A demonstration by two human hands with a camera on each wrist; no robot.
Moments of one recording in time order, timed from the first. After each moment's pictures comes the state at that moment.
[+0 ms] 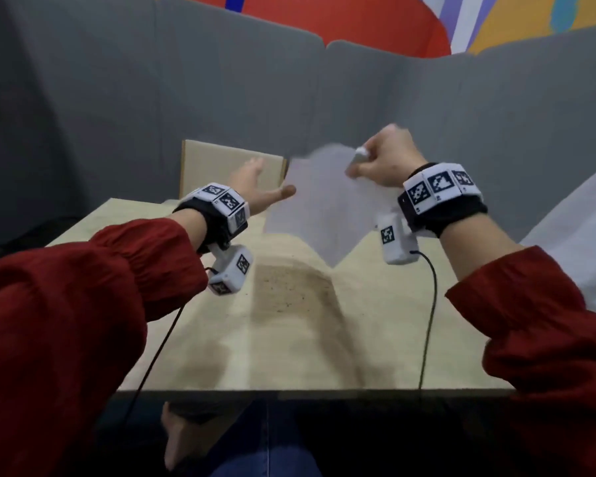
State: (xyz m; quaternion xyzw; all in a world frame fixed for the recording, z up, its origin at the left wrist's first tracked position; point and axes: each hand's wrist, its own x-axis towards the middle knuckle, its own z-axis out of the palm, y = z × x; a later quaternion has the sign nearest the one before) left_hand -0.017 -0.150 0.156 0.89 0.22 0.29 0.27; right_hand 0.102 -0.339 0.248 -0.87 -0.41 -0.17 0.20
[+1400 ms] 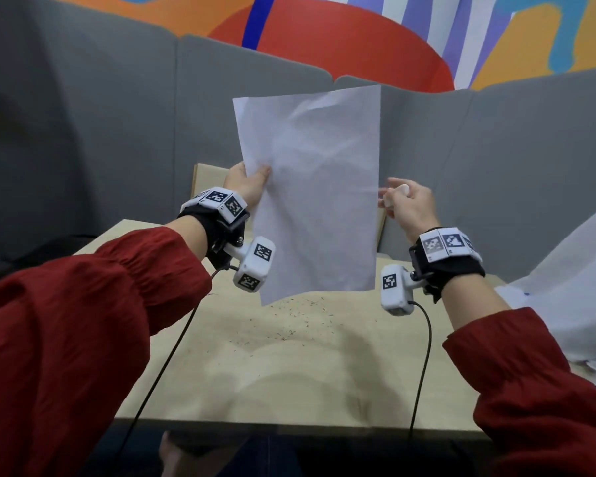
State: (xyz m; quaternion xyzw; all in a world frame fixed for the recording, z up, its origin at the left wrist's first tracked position) left_hand -0.004 -0.130 0.185 0.60 0.20 0.46 0.62; right_hand 0.146 -0.339 0.208 -0.71 -0.30 -0.06 0.64
